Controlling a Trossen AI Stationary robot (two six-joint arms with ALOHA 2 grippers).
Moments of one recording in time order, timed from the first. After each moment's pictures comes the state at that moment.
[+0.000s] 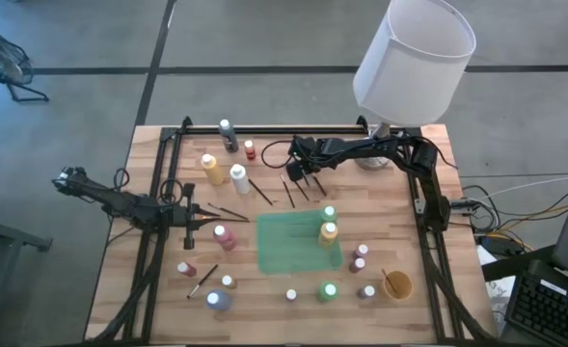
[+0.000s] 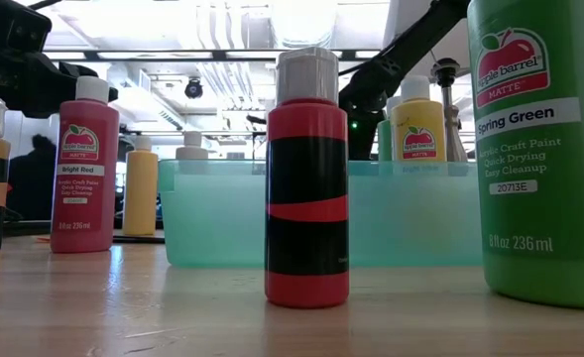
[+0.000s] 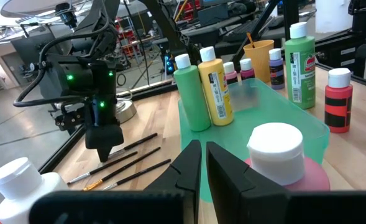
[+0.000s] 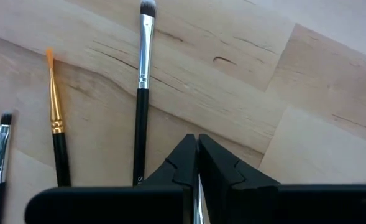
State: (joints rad) left arm -0.40 0.19 0.02 0.04 -0.43 0.23; right arm -0.38 2.10 1.38 -0.54 0.22 0.72
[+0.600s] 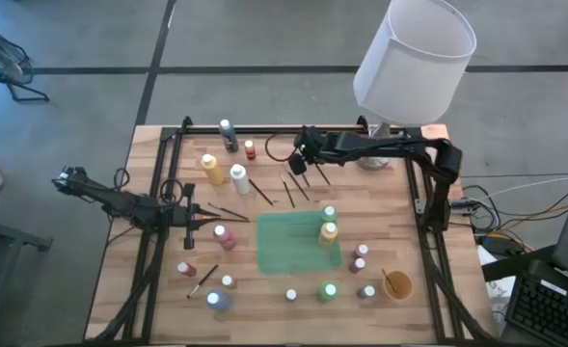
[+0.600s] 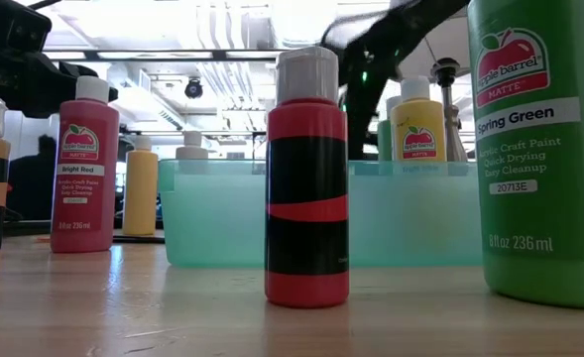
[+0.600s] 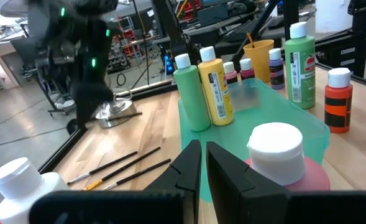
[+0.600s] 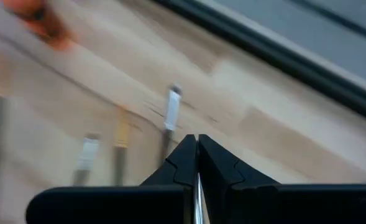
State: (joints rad) left arm -0.40 0.19 0.02 0.04 -0.43 0.23; right arm -0.34 1.85 1.38 -0.53 0.36 0.57
